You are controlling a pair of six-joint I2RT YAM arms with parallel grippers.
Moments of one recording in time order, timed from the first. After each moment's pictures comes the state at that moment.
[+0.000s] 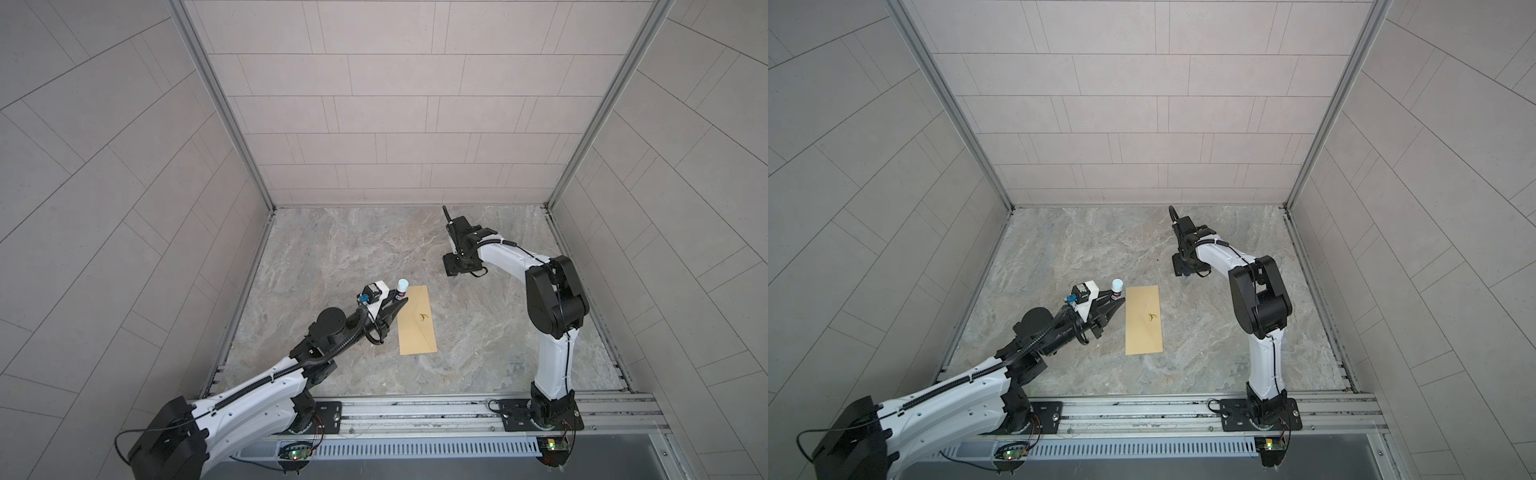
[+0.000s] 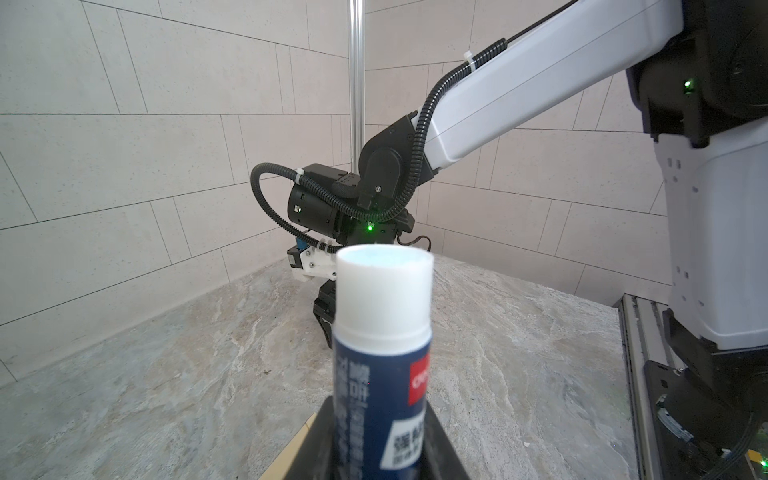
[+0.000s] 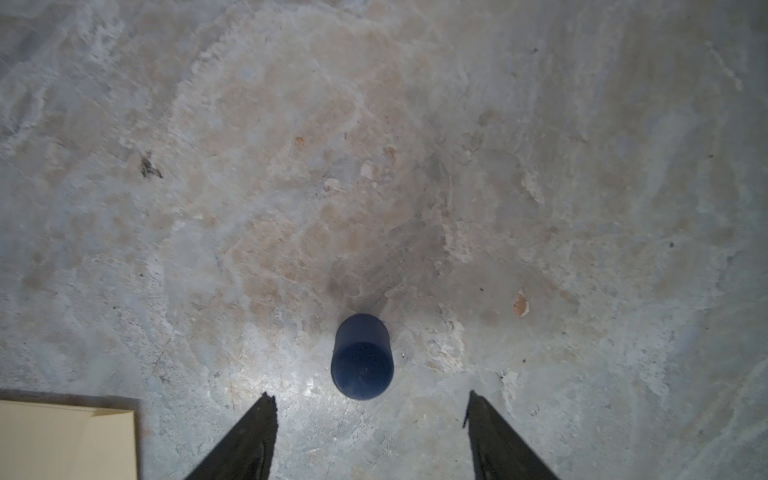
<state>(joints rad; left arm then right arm) -0.79 0.86 0.31 0.59 0.14 0.01 0.35 2.00 1.51 -0.76 0.11 0.21</state>
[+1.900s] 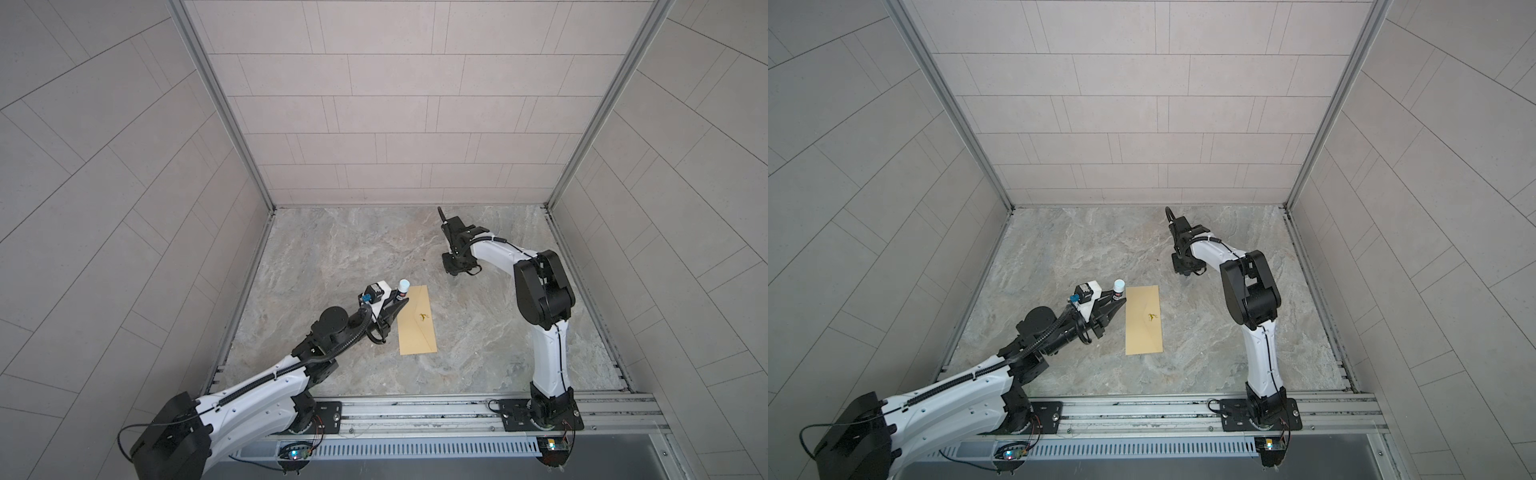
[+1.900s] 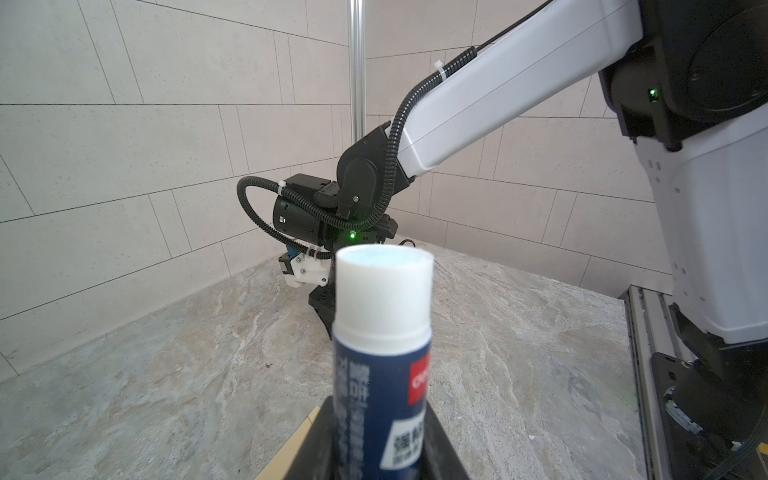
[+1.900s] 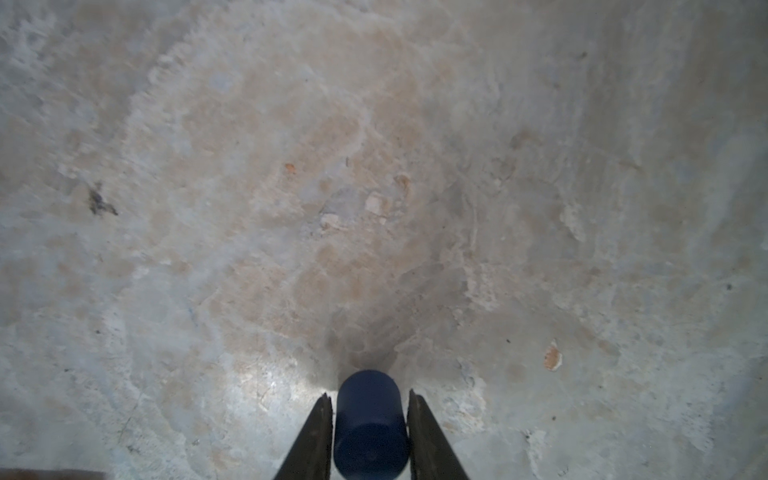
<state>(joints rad) -0.79 0.89 0.31 0.60 0.14 0.02 0.35 2.10 1.59 -0.77 0.12 0.21</state>
